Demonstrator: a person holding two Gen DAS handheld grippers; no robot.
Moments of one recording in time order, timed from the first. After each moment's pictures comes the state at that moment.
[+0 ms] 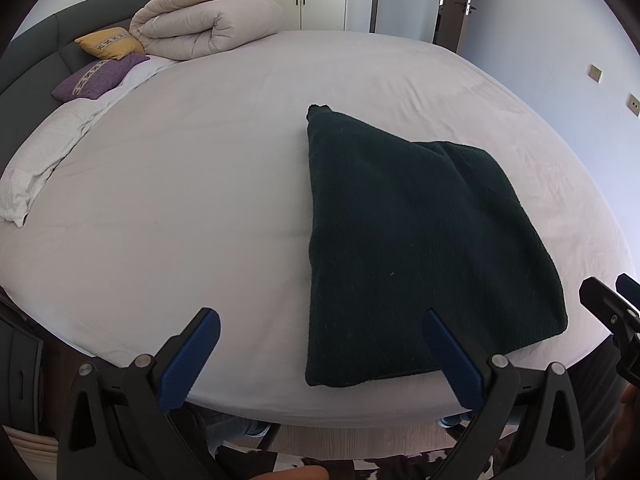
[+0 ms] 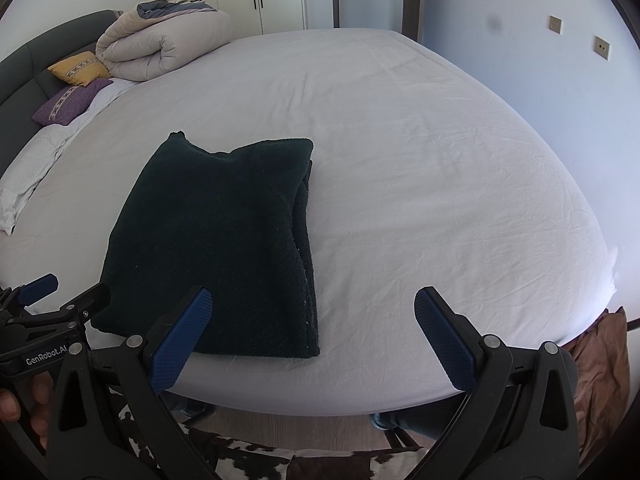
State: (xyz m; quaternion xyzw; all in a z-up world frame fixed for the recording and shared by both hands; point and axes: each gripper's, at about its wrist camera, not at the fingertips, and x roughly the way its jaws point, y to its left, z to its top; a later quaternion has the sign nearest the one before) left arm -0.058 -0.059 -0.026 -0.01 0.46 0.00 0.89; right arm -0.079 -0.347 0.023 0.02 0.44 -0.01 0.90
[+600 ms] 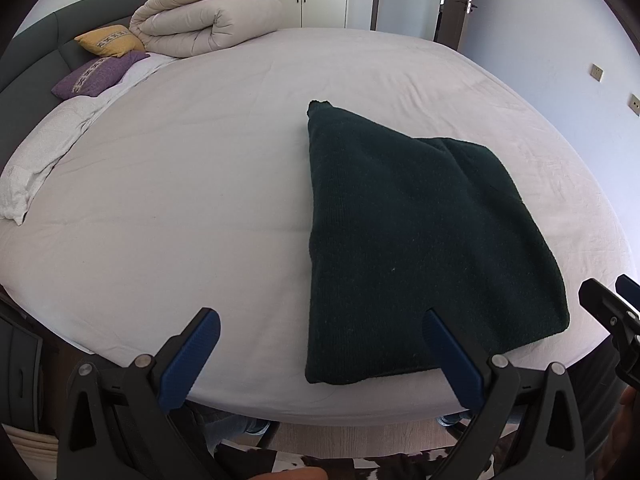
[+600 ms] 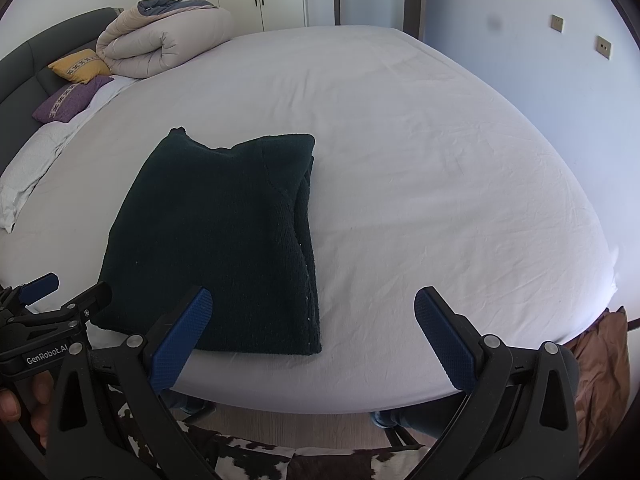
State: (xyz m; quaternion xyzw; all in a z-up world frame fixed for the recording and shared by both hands) left arm -0.059 -0.058 -0.030 -0.01 0.47 0.00 0.88; right arm -0.076 -0.343 0.019 0.02 0.45 -0.01 0.90
